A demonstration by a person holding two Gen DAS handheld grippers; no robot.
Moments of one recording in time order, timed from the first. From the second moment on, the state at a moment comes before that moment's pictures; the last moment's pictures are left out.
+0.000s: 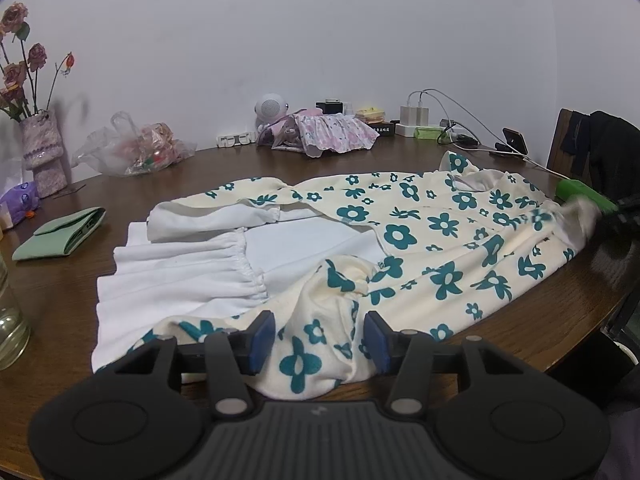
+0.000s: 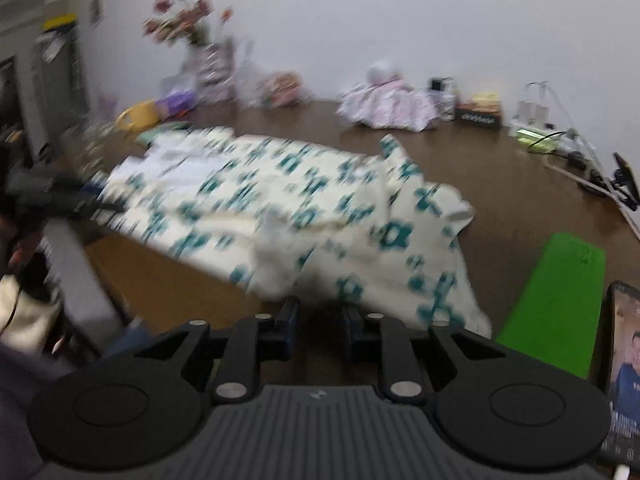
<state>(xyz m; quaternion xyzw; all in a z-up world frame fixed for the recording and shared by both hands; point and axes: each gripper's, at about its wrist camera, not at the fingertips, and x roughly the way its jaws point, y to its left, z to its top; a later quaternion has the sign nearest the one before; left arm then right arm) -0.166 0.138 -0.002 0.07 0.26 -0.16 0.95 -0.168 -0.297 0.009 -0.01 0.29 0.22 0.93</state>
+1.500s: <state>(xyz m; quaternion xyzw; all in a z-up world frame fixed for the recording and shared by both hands) -0.165 0.145 -0.002 0.07 0.27 -0.17 0.95 -0.149 -0.281 0.015 -0.02 0.31 0.11 0.94</state>
